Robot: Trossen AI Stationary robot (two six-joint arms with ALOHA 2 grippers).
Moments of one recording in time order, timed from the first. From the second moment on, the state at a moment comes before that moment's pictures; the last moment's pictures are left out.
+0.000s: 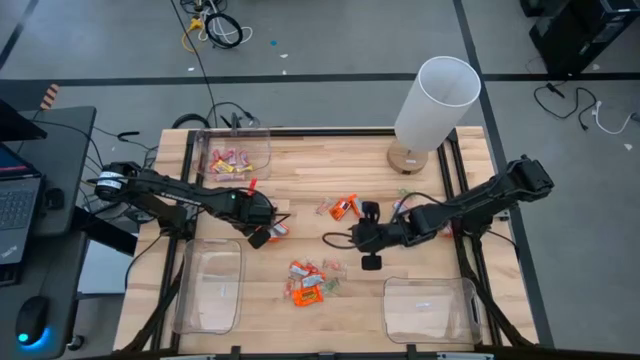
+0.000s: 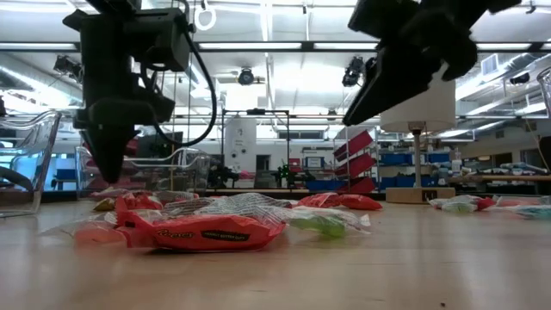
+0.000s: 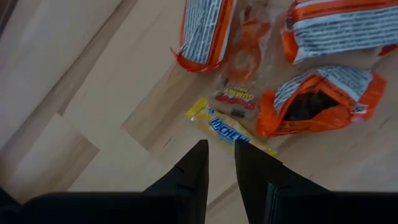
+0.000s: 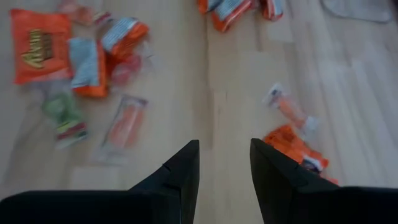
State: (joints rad) left arm -0.07 1.42 0.81 -0.91 -0.17 -0.82; right arm 0.29 1.49 0.89 -0.27 0.34 0.12
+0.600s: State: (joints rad) left arm -0.07 1.42 0.81 -0.88 -0.23 -0.79; right arm 0.25 1.49 0.87 -0.18 0.34 0.05
